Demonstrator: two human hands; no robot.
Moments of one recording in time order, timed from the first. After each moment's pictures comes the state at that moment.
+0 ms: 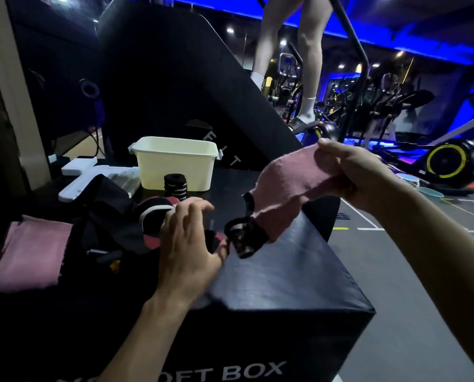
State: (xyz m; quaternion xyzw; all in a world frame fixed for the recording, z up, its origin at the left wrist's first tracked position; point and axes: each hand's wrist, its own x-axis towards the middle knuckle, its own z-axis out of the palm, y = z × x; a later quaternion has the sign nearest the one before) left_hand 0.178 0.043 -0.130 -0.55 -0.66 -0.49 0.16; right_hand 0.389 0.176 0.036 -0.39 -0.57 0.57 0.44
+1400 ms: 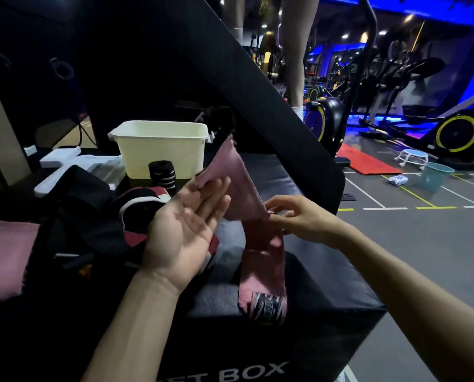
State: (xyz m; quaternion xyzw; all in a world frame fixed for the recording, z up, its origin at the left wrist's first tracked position) left_hand 0.191 0.078 -0.096 -0.22 -0.19 -0.80 -0.53; right_hand 0.377 0.236 -0.101 -0.30 -0.85 0.38 0.20
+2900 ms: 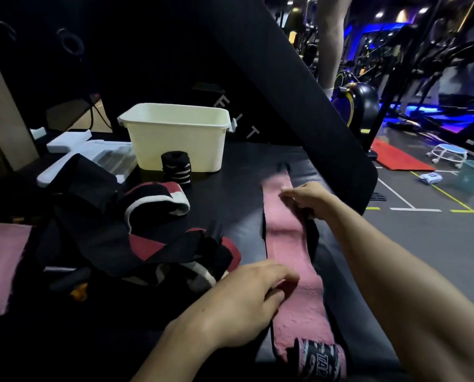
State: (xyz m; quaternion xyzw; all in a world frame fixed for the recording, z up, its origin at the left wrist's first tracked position) left_hand 0.194 0.110 -0.159 -0.73 -0.60 -0.26 -0.20; right_hand 0.288 0.383 -0.147 -0.57 -0.68 0.42 0.20
